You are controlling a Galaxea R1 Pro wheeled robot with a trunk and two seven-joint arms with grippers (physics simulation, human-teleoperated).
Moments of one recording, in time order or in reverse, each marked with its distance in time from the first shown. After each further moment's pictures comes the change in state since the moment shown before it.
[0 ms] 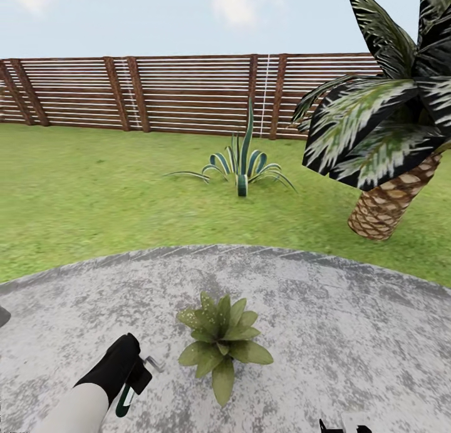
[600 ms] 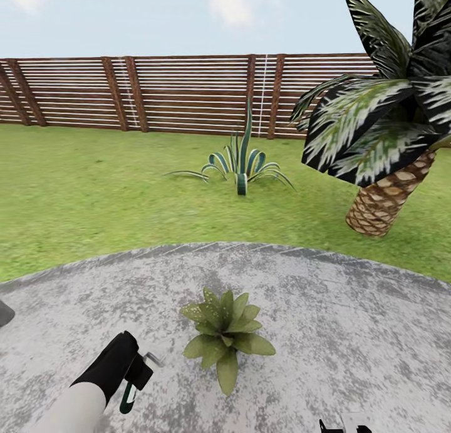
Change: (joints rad) left arm 0.000 0.013 -0.005 -0.018 0.082 0.004 -0.001; right arm 0.000 0.000 0.000 0.000 0.001 0.000 0.000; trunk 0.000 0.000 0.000
